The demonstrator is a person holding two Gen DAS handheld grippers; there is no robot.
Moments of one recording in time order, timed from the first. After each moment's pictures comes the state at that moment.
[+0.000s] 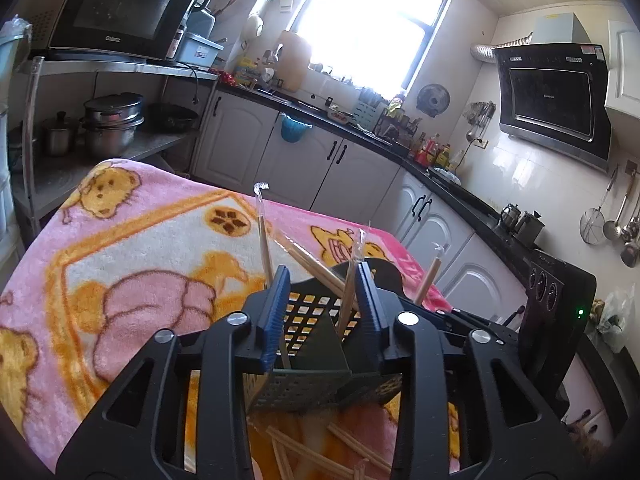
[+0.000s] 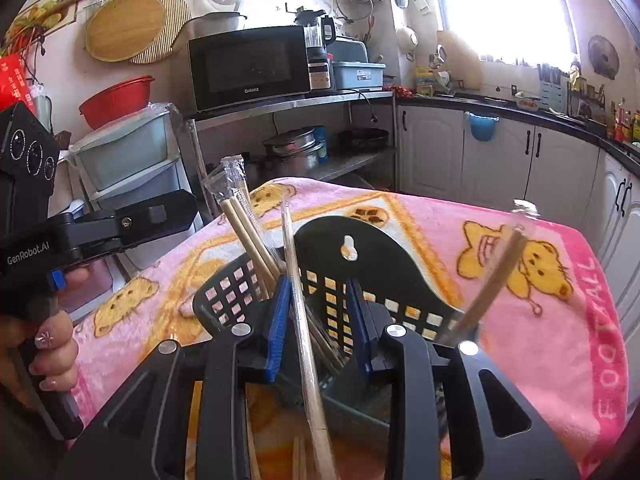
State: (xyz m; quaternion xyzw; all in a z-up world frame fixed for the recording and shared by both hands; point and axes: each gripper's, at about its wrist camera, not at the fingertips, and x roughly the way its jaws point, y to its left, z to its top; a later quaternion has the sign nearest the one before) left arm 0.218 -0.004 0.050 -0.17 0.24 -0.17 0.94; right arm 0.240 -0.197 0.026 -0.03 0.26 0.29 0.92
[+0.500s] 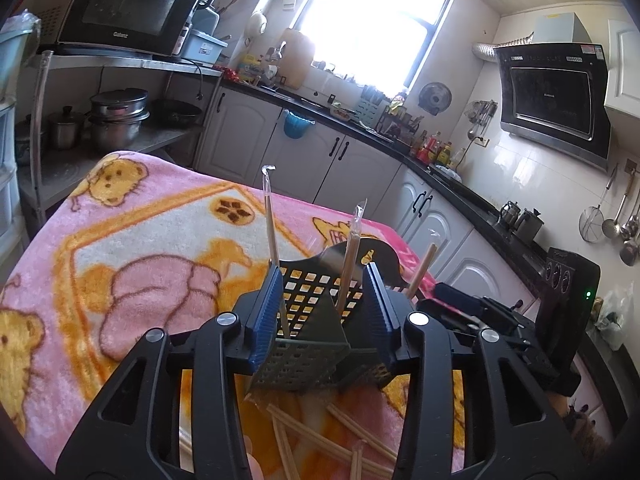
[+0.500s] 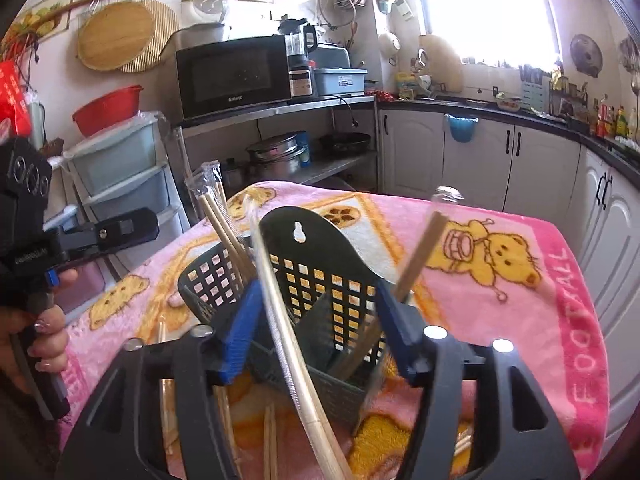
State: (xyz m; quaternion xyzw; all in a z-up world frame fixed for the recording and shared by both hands) left arm 0.197 -0.001 0.045 -0.17 0.24 -0.17 0.94; right arm 0.222 -0.247 0.032 0.00 0.26 0.27 0.93
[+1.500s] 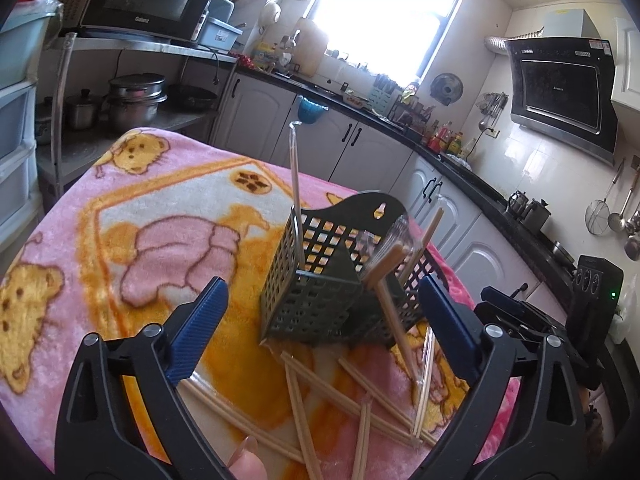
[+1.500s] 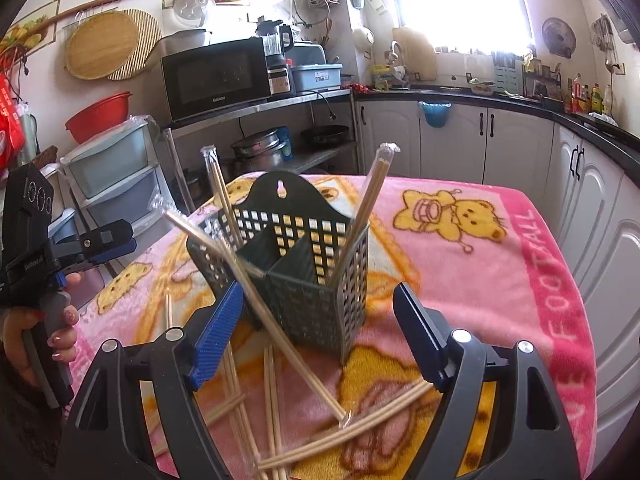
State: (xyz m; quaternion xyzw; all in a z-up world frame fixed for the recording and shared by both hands) left arm 0.157 0.006 0.023 -0.17 0.27 -0.15 0.94; right arm 0.163 -0.278 0.023 0.00 0.28 0.24 0.93
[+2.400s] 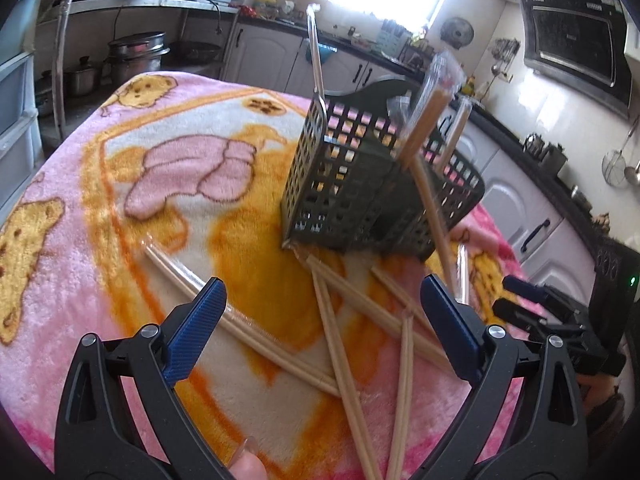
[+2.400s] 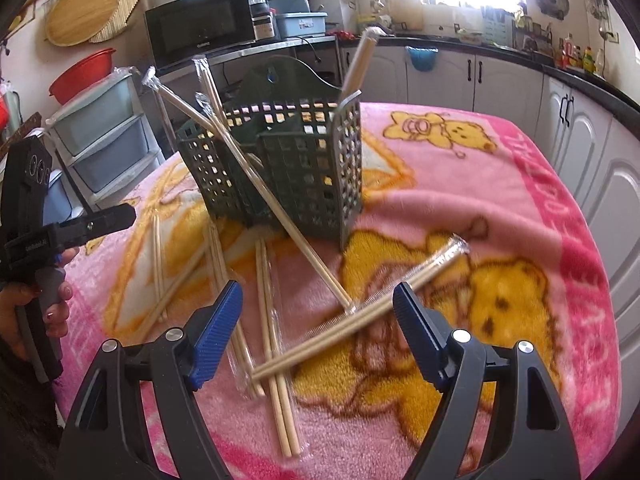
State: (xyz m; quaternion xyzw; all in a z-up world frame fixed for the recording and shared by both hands) left arm 0.141 -0.007 -0.039 -0.12 0.36 -0.15 0.91; right arm 0.127 -0.281 -0.040 0.00 0.37 0.21 0.91
